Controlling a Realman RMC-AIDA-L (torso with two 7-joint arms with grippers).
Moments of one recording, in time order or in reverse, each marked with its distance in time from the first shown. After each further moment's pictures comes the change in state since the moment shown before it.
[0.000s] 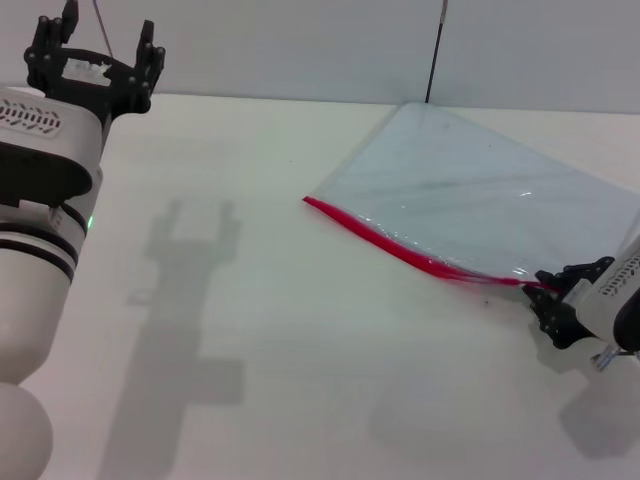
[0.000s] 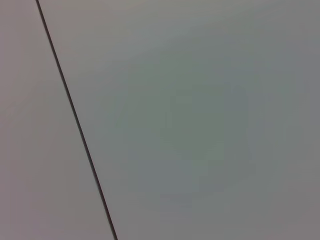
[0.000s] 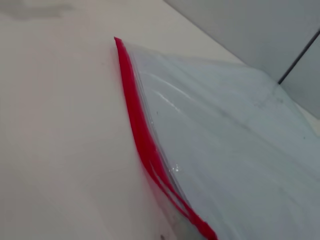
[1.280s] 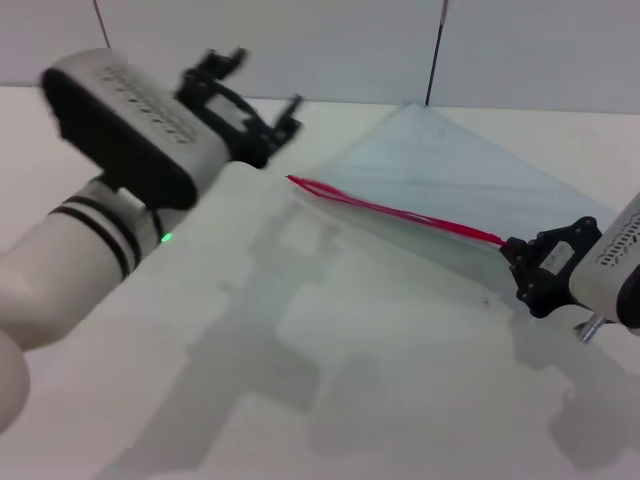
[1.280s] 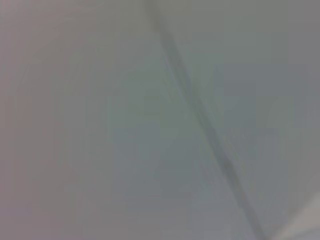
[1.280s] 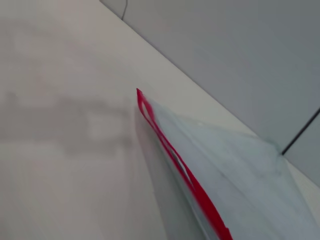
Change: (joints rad) left arm -0.069 0.093 0.001 0.143 0.039 0.526 0.128; right arm -0.025 0.000 -0.007 -0.192 0.002 -0.091 0.015
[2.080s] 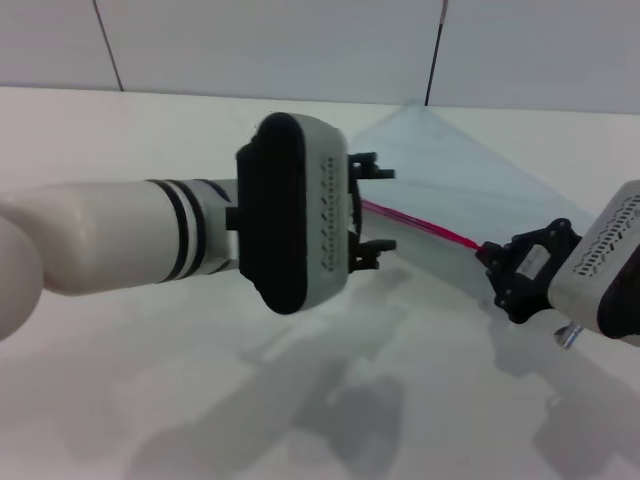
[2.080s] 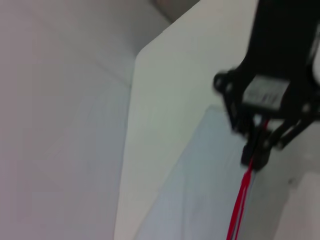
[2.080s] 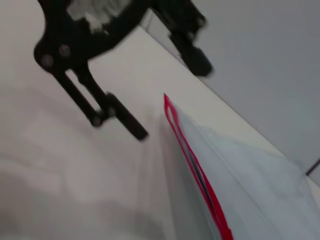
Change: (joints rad) left arm -0.126 0.016 -0.101 0.212 0.299 0.777 0.197; right arm 0.012 -0.004 -0.037 -0.019 0.015 -0.016 -0.016
